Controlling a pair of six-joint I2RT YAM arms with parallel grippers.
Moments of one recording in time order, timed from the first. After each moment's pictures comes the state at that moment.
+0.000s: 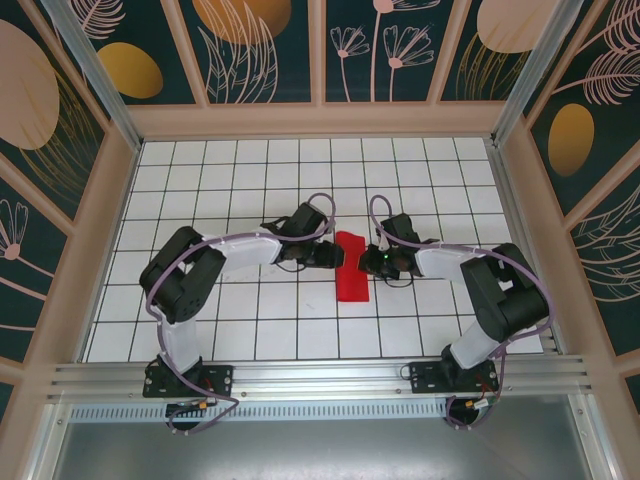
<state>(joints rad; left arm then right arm) -0.74 1.88 1.11 -0.21 0.32 -0.60 0.46 1.60 0.68 -0.13 -0.36 0.68</state>
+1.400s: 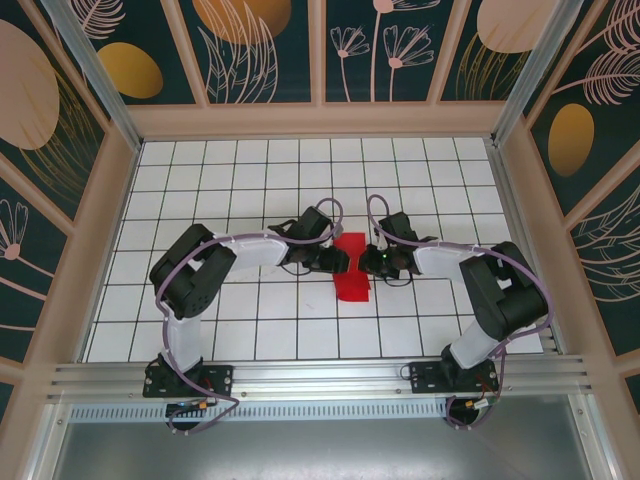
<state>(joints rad) -0.75 1.95 1.12 -0.16 0.39 -0.58 0.47 1.61 0.71 -0.17 -0.33 0.64</state>
